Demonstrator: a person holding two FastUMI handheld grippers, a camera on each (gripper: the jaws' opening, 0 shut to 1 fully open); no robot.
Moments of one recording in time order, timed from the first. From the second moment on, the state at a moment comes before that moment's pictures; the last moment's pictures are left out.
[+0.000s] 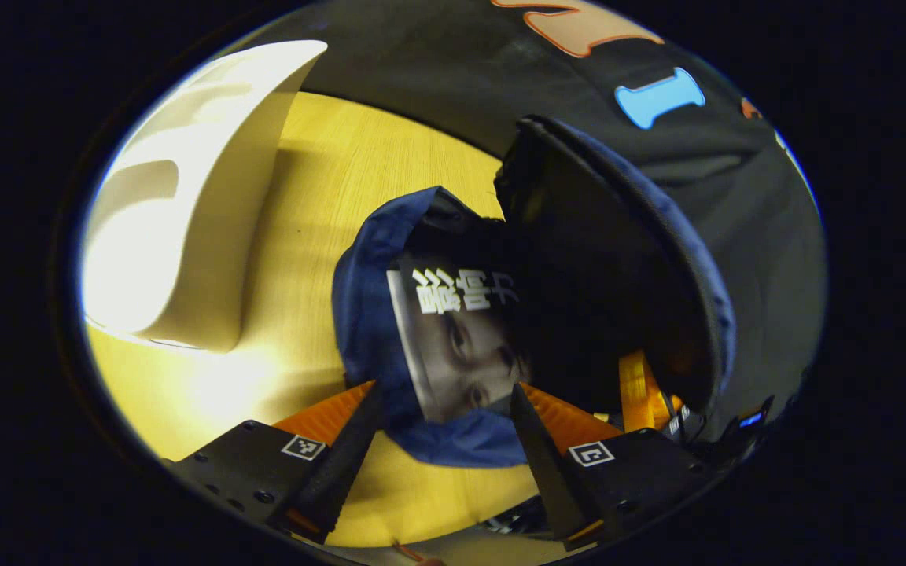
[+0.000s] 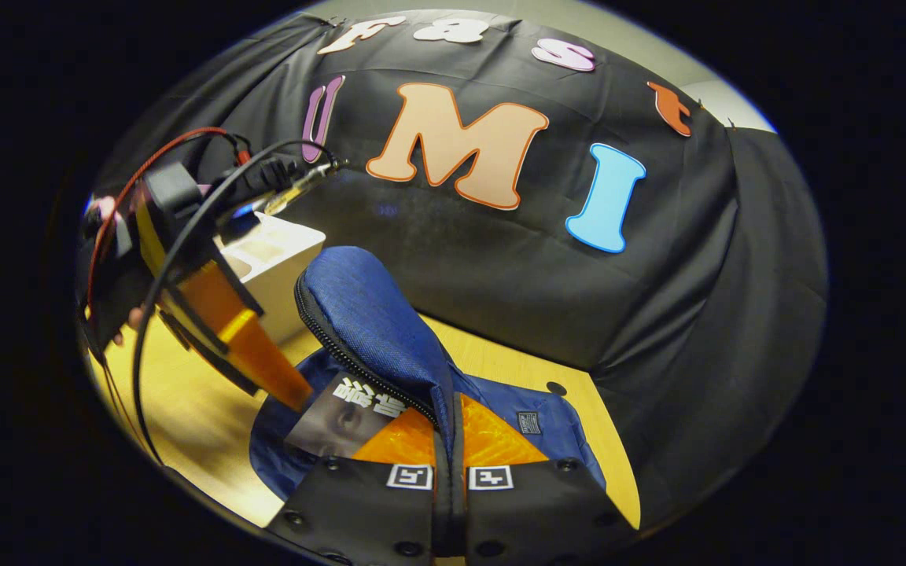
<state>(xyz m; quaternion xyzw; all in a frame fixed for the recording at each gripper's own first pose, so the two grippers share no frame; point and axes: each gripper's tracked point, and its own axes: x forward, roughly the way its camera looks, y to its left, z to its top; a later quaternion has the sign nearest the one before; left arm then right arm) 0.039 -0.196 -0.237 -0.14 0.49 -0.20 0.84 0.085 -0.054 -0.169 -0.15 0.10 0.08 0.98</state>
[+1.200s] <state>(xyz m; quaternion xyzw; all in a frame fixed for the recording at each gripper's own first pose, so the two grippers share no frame) 0.004 0.121 -0.025 -0.05 0.52 -0.02 0.85 0.086 -0.038 -0.189 -0.22 0.14 0.03 0.97</state>
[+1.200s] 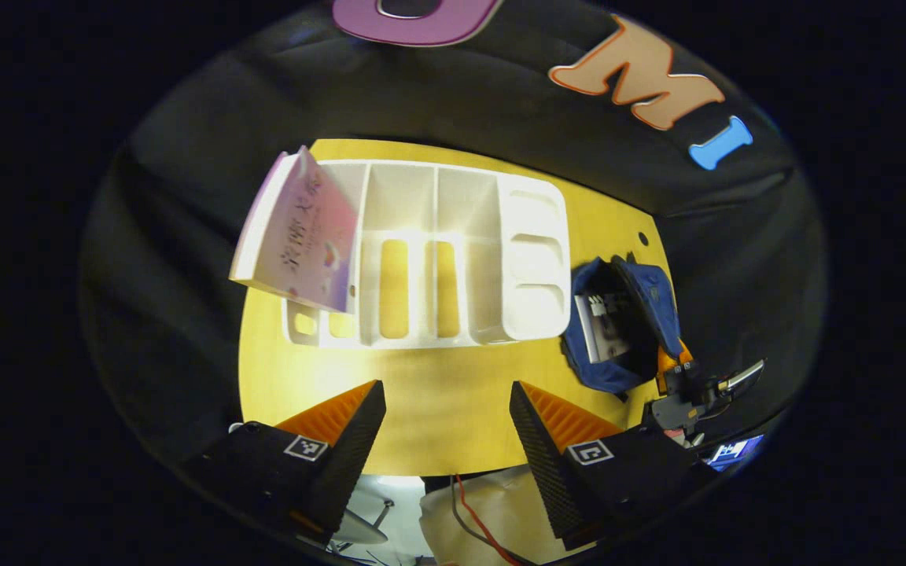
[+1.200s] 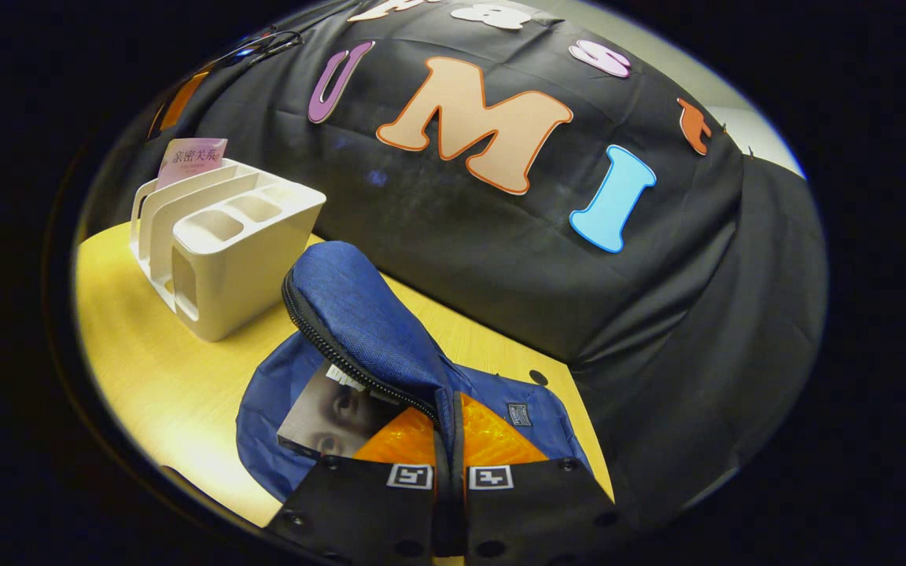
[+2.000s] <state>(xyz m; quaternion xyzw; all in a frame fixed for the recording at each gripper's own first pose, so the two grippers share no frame) 0.084 0.273 -0.036 0.00 0.49 0.04 0.87 0.084 -0.024 -0.208 -0.24 0.17 -0.04 0.95</state>
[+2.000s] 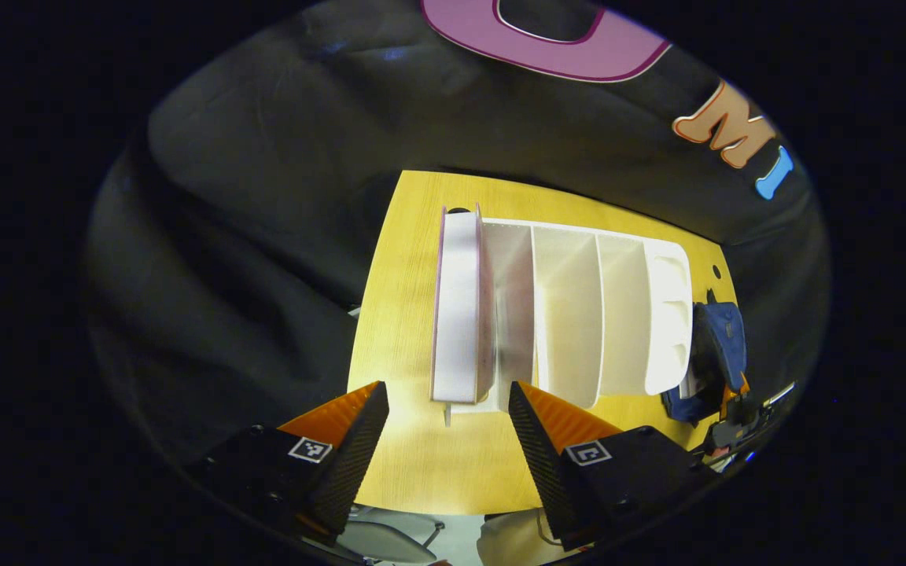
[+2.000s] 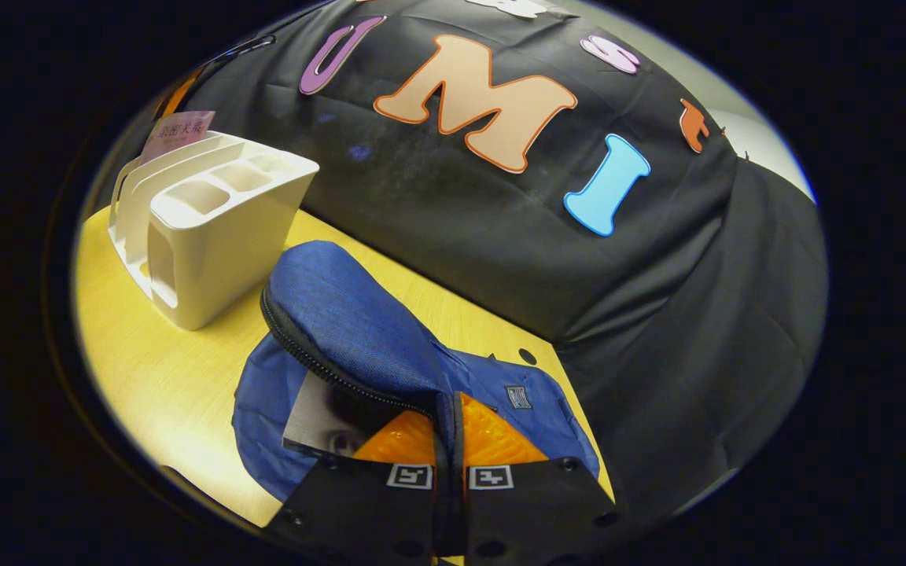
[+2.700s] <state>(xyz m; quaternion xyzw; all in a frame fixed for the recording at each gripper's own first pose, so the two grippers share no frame) 0.140 0.251 -0.079 0.00 0.55 0.02 0.84 0.084 -0.021 -0.214 -0.26 0.19 -0.05 0.95</state>
